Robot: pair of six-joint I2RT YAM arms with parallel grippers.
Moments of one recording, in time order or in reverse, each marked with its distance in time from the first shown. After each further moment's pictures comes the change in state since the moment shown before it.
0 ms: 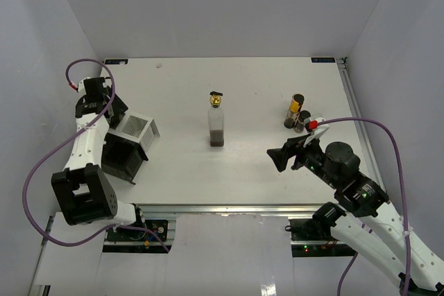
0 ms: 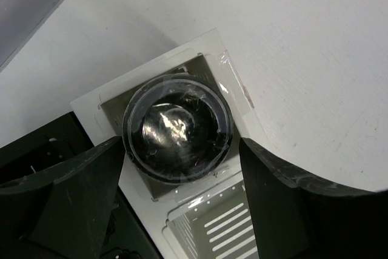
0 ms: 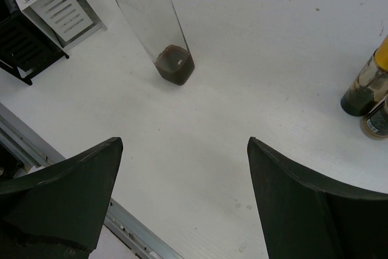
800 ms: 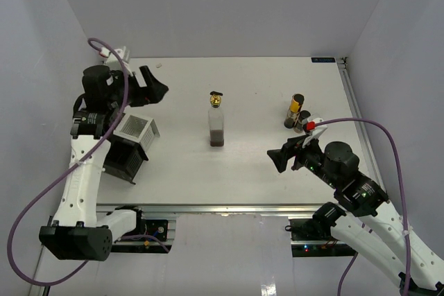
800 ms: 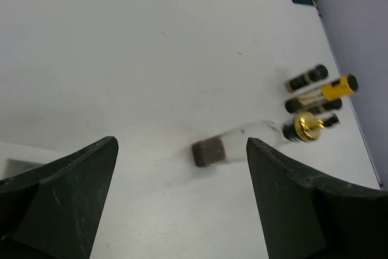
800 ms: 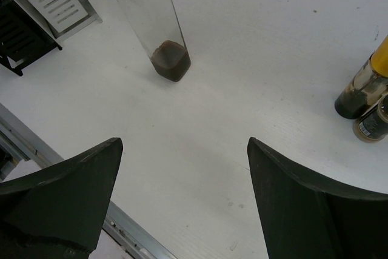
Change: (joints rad) left arm -0.235 -0.280 0.167 -0.003 0.639 0.168; right arm 0.000 0.005 0.000 -0.007 -0.006 -0.045
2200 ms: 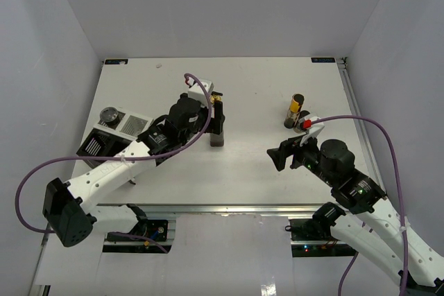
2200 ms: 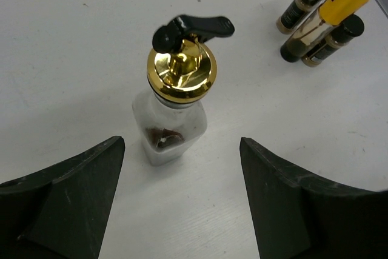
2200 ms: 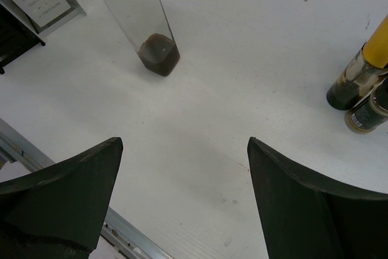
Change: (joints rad) left arm -0.775 0.103 -0.271 0.337 -0.649 0.013; right arm 0.000 0.037 0.000 -0.003 0.034 -0.004
